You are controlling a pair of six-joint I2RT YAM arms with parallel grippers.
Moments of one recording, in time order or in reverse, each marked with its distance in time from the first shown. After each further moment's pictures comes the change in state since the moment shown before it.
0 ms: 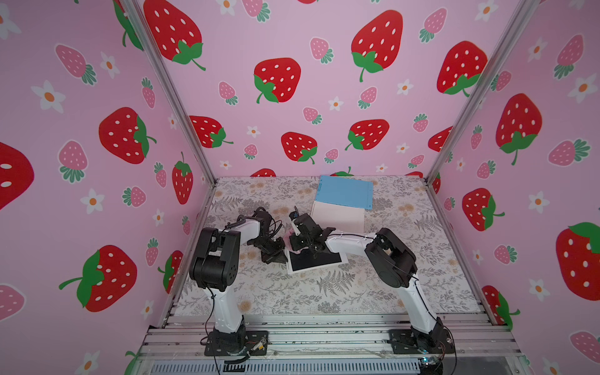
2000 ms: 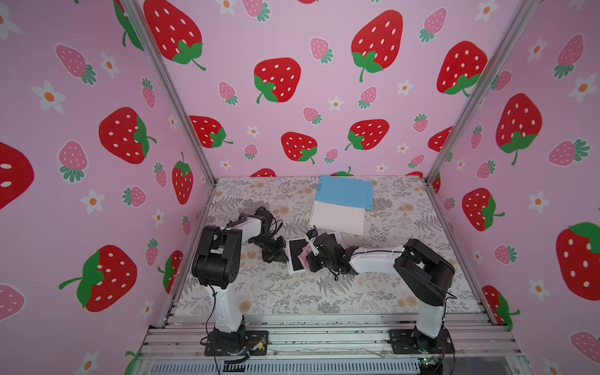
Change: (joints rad) left arm -0.010 0.029 0.043 -0.040 -0.004 -0.051; right arm 0.034 -0.356 -0.540 0.078 0.100 -0.017
